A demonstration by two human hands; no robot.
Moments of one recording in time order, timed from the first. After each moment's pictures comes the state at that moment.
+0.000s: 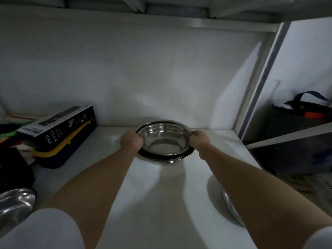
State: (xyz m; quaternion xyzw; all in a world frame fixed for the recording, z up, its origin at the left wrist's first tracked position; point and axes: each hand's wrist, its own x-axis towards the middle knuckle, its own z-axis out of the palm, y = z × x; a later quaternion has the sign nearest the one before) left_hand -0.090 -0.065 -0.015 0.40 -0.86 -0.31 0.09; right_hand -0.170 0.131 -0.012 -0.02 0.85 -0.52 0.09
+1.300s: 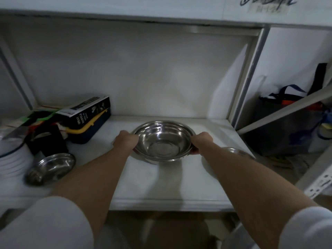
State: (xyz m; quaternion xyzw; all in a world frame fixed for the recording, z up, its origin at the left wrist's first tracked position) left_hand 0.047 -0.037 -0.004 0.44 -0.79 -0.40 0.11; right_hand -0.064 0.175 -0.006 0.07 0.84 -0.52 0.15
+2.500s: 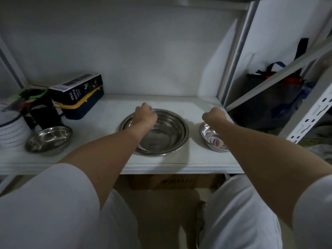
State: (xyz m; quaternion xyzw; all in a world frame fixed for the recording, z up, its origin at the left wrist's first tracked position) left_hand 0.060 0.057 0.004 0.30 -0.86 -0.37 0.16; right_hand -0.022 0.263 0.019 0.00 0.92 -0.38 0.03
